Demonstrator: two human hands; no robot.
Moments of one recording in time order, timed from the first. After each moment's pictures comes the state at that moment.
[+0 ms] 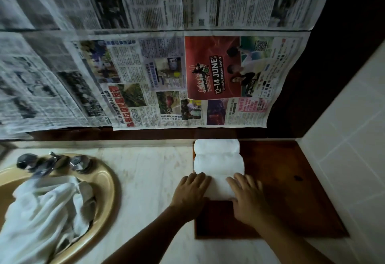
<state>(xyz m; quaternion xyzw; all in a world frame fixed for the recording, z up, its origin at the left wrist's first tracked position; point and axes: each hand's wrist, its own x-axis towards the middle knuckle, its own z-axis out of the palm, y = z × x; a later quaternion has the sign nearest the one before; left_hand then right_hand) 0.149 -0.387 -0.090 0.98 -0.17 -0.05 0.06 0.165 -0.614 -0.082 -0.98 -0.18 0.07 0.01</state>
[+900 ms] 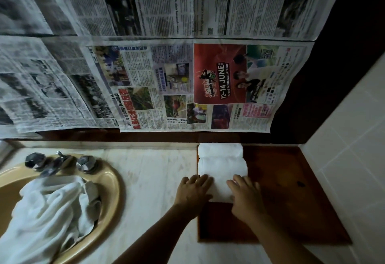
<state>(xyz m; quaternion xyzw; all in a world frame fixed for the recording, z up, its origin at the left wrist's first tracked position) 0.159 -0.383 -0.094 0.99 -0.14 -0.07 0.05 0.171 -0.590 -0.075 -0.99 -0.15 0.08 0.03</state>
